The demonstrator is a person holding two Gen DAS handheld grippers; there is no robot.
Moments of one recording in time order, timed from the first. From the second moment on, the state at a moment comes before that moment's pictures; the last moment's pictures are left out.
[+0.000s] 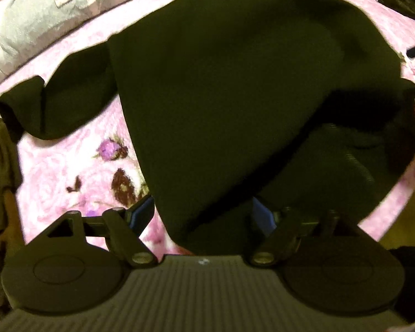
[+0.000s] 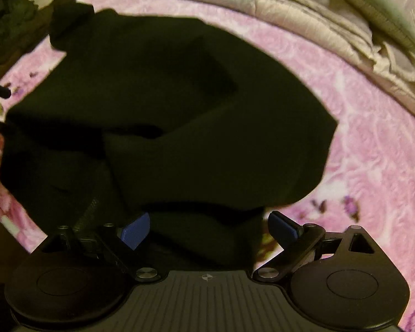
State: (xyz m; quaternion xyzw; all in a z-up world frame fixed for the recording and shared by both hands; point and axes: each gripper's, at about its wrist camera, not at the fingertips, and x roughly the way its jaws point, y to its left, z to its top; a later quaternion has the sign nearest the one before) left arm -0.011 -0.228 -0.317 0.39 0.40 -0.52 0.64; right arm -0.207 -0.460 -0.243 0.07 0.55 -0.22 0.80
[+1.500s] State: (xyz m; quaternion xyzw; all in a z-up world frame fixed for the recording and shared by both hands) left arm 0.001 -0.082 -0.254 0.32 0.47 -0.56 0.60; right arm -0.135 -0.374 -0.166 0.10 0.56 -0.17 0.81
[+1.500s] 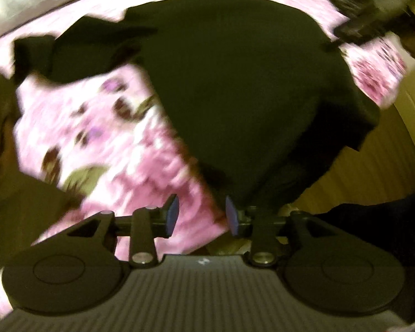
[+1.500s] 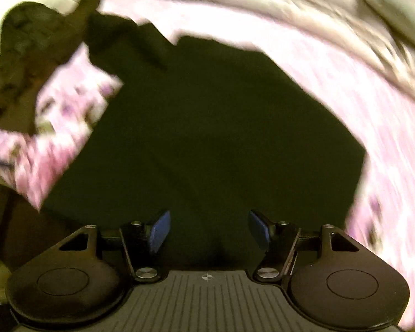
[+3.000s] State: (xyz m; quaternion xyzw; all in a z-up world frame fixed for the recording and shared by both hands) left arm -0.108 -0.383 -0.223 0.37 0.36 -0.59 0.62; right arm -0.437 -0.761 -0.193 0.25 0.42 -0.59 0.65
